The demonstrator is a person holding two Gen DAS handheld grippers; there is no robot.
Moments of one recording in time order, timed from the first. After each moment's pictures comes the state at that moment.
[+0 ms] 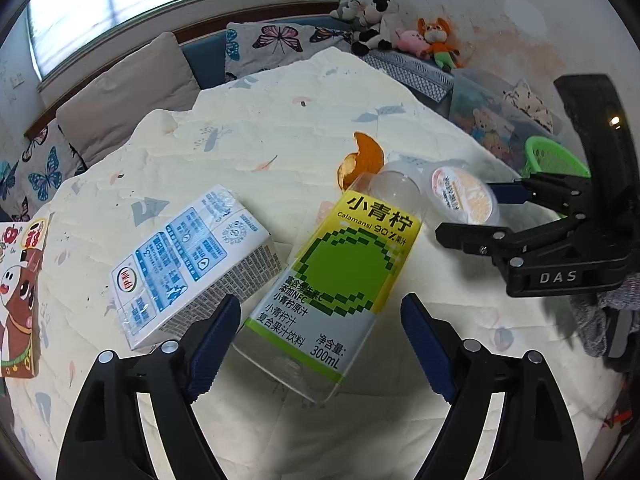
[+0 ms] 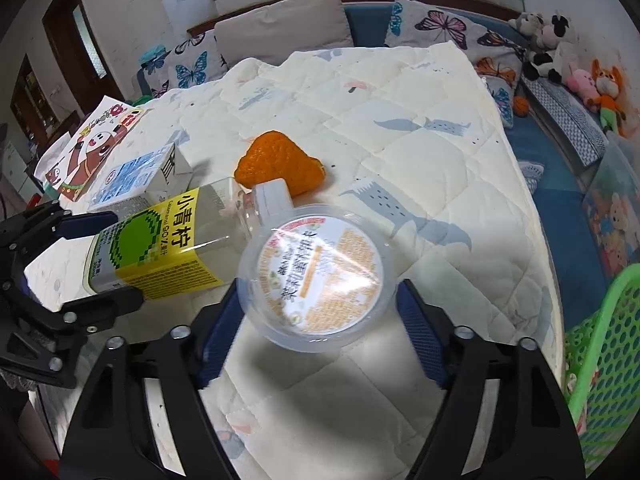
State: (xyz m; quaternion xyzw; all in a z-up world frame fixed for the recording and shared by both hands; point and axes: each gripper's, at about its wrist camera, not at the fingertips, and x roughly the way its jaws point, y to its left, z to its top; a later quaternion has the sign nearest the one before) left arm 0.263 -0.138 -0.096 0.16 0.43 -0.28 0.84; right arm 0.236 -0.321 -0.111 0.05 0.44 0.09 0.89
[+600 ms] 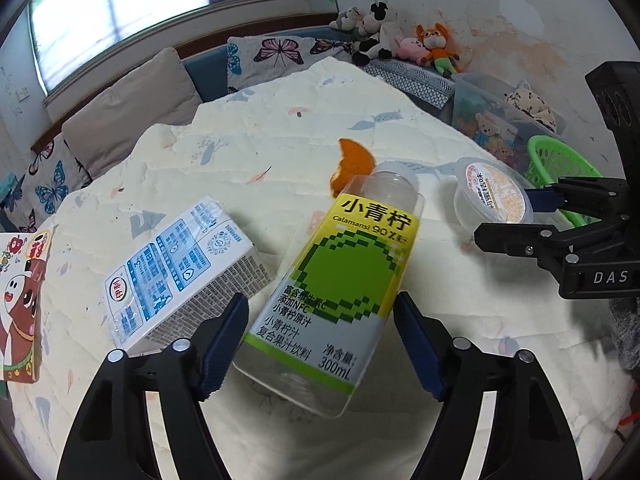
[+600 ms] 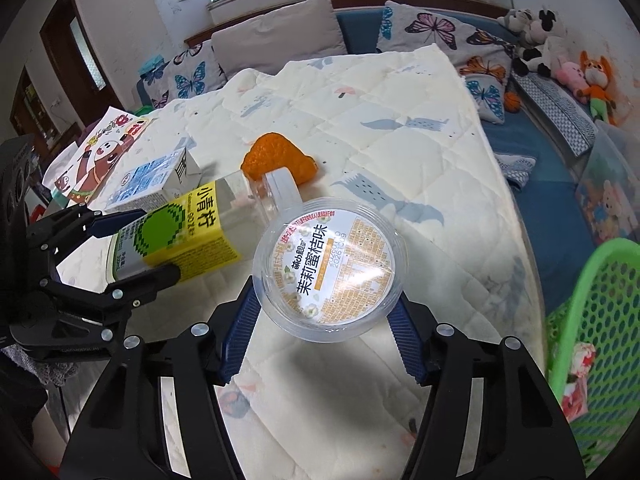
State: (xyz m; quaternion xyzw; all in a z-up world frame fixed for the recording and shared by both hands) left arm 0.253 -0.149 -0.098 0.17 0.40 -0.27 0.86; right arm 0.205 -0.335 -0.097 0.07 0.43 0.08 0.90
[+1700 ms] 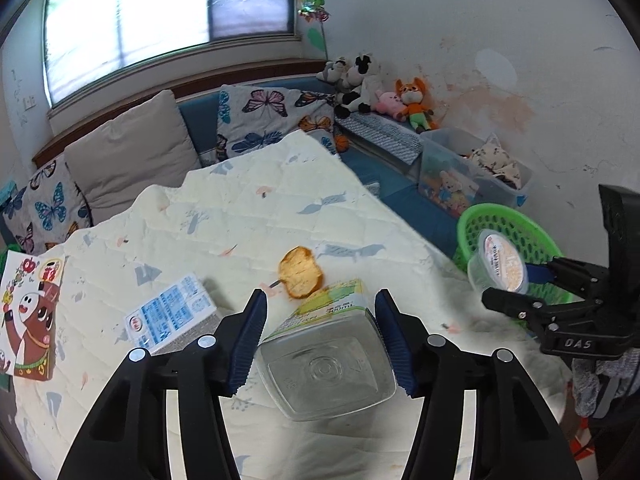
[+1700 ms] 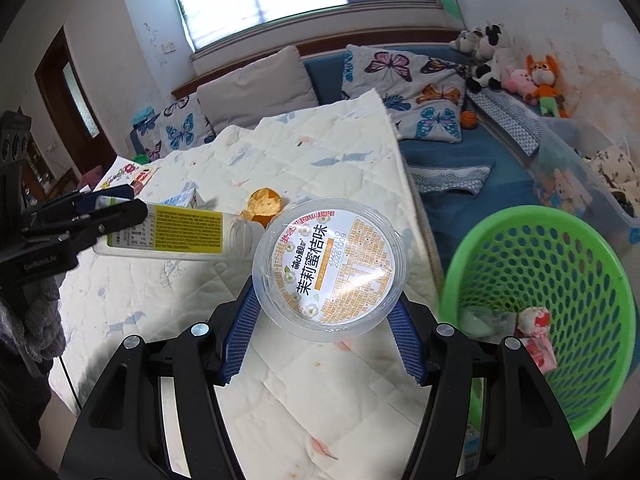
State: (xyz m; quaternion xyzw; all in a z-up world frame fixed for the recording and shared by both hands) left arm 0.197 -0.170 0.002 0.11 0.35 -0.31 0.88; right arm 0.100 -0.390 -0.041 0.11 0.36 0.04 0.92
